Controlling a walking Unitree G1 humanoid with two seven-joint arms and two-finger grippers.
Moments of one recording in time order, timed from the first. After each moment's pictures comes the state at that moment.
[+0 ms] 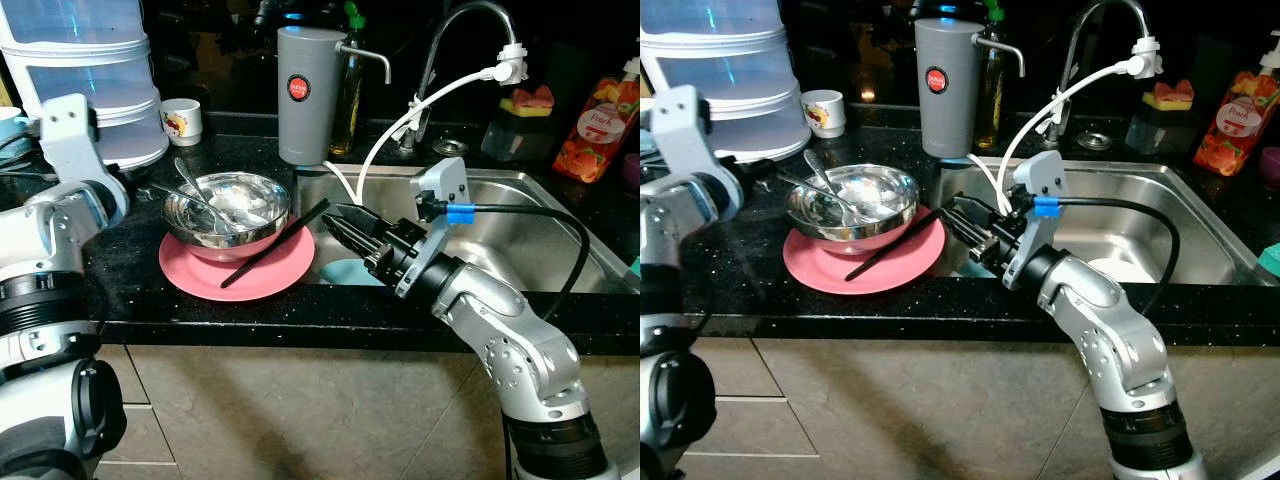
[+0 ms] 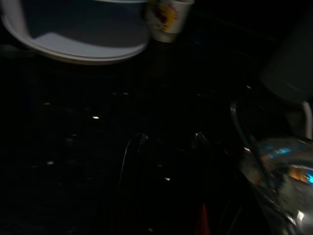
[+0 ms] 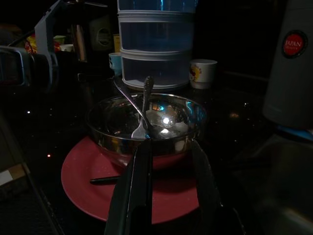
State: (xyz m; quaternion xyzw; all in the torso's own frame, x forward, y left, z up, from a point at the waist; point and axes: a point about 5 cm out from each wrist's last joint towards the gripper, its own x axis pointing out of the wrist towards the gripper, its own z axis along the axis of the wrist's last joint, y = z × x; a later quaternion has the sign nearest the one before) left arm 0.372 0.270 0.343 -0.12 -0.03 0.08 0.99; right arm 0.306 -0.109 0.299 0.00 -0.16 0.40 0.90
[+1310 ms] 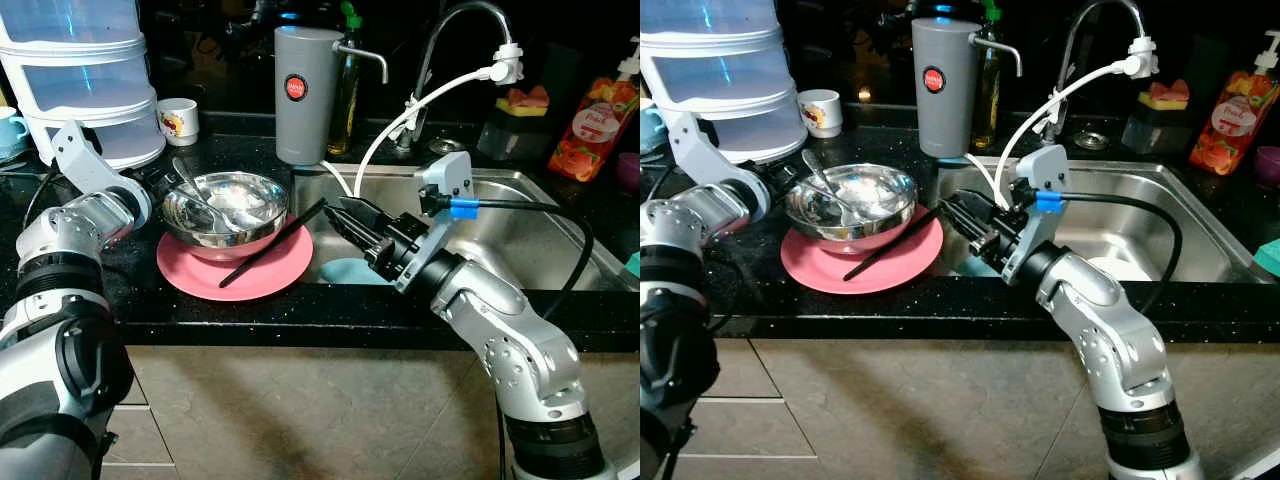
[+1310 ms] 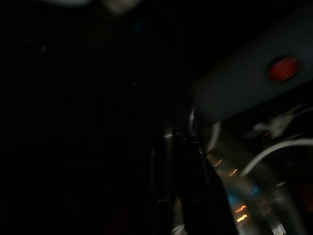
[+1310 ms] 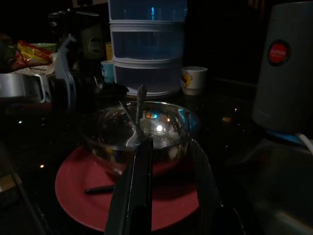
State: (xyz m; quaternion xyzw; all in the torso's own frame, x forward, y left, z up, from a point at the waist) left arm 0.404 0.256 0.330 -0.36 -0.03 -0.01 0.93; right arm 0.305 -0.109 0.305 0.01 -0.17 0.38 0.91
